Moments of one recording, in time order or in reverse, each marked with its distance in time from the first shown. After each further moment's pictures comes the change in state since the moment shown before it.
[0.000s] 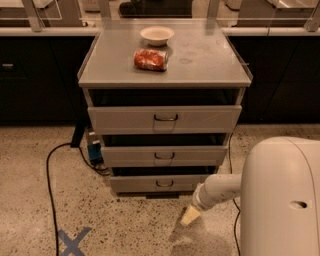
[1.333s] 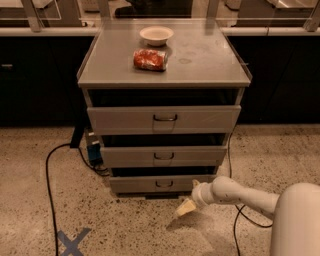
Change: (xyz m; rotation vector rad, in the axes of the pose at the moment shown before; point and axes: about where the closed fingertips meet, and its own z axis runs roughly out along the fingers) arm -0.017 -0.042 0.069 -0.038 -0.295 0.086
